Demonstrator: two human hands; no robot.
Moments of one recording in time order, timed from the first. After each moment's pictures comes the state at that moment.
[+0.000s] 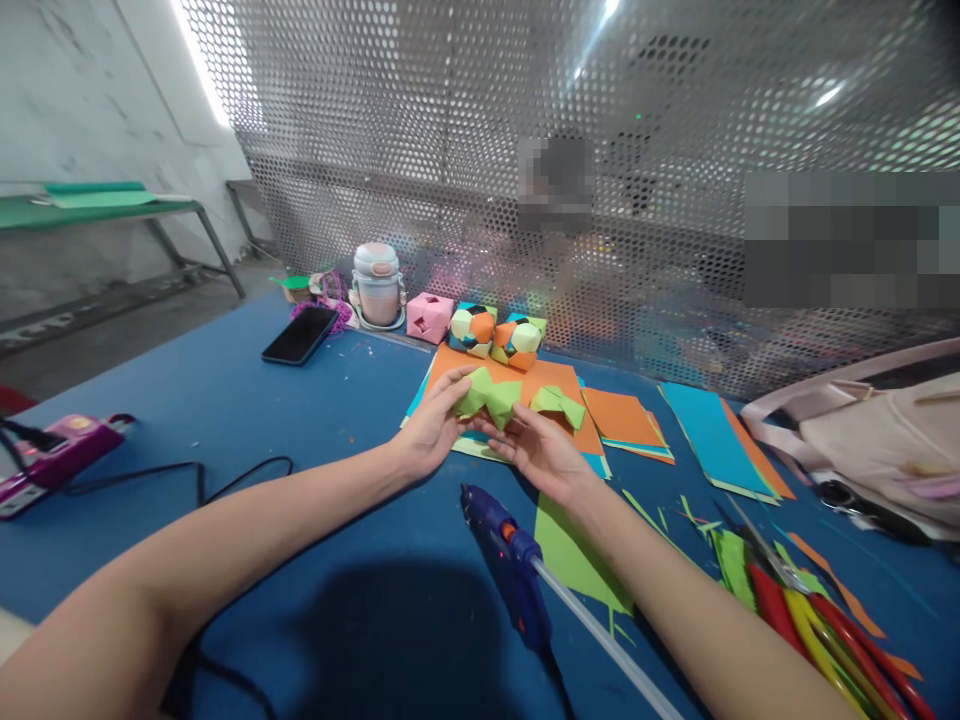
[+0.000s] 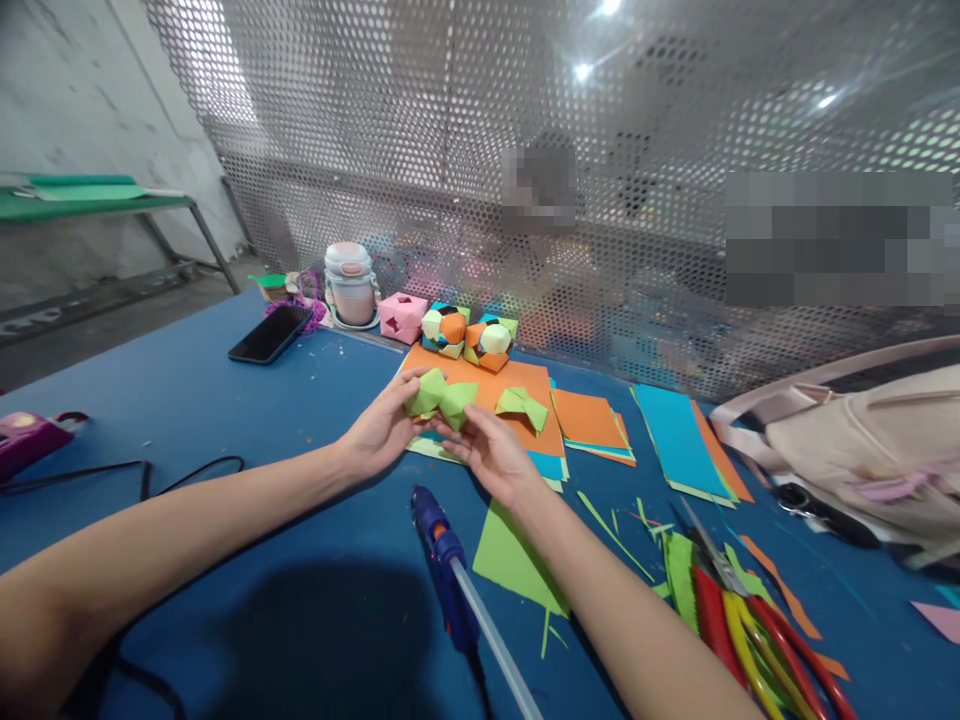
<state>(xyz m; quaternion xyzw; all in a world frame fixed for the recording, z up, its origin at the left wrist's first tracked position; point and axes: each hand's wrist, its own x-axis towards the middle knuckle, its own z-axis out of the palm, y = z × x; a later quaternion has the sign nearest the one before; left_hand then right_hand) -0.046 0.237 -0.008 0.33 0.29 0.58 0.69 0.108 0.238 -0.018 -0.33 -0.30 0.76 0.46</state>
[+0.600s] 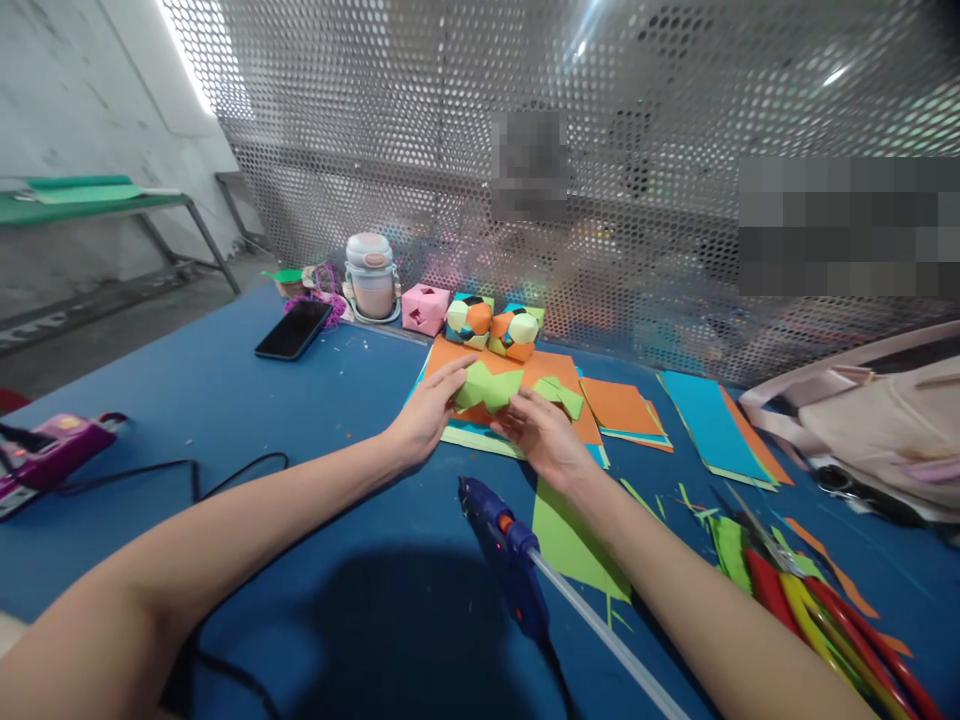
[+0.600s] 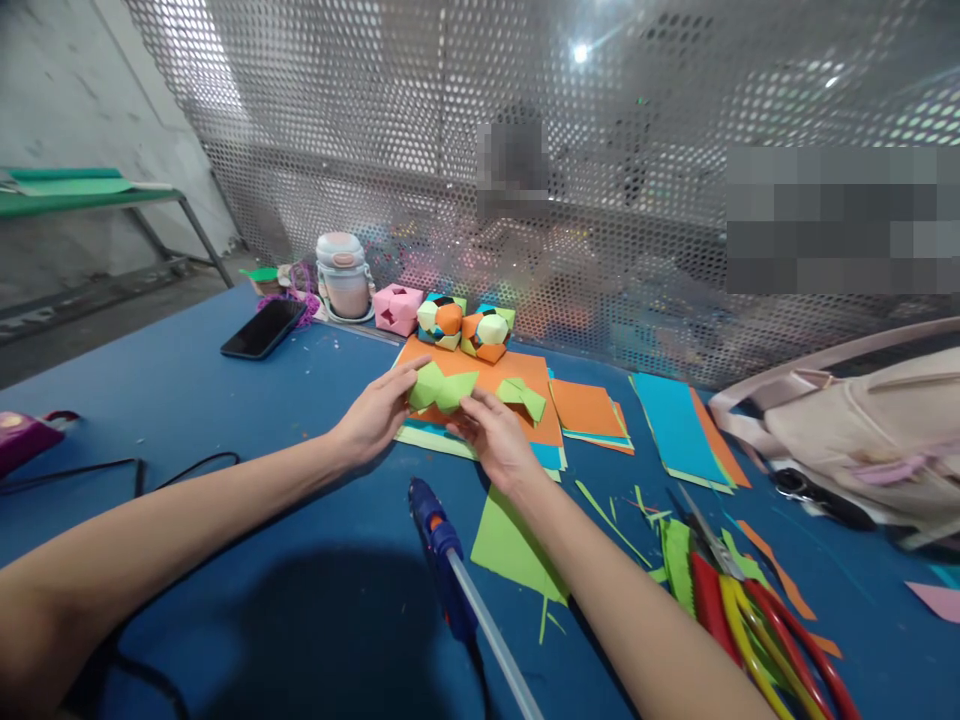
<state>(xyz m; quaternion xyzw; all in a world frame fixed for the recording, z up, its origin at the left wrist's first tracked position) -0.048 0.244 -0.005 0.36 0.34 0.59 0.64 0.110 0.241 -0.018 -0.36 -0.36 0.69 0.52</state>
